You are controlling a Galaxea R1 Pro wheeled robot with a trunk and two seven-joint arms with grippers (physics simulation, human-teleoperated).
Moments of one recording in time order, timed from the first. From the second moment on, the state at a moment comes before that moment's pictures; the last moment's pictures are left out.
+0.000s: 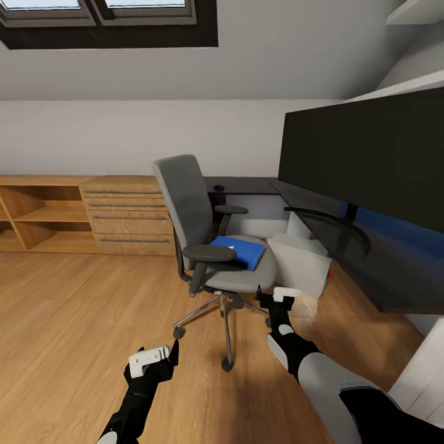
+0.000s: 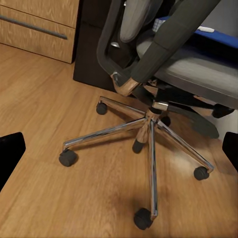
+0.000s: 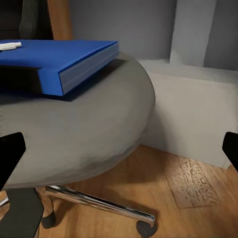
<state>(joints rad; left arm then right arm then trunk) 0.08 -0.12 -0.15 -1.61 0.17 0.08 0.18 -0.86 0.14 0.03 -0.21 0.04 -0.48 -0.26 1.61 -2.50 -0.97</state>
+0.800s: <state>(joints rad) 0.08 -0.12 -0.16 -1.61 0.17 0.08 0.18 -0.86 0.16 0.03 -0.21 0.04 -0.48 -0.26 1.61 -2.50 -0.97</state>
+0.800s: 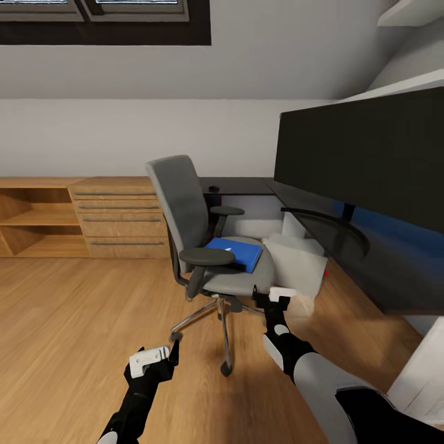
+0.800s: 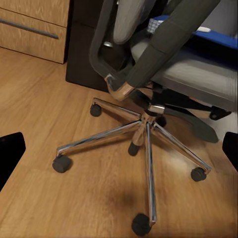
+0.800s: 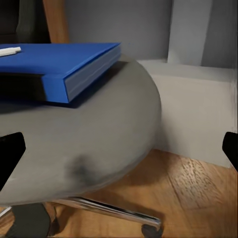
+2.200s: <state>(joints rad) 0.00 -0.11 -0.07 -1.46 0.17 0.45 0.27 -0.86 0.16 0.03 -0.21 0.04 -0.48 -0.26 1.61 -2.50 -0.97</state>
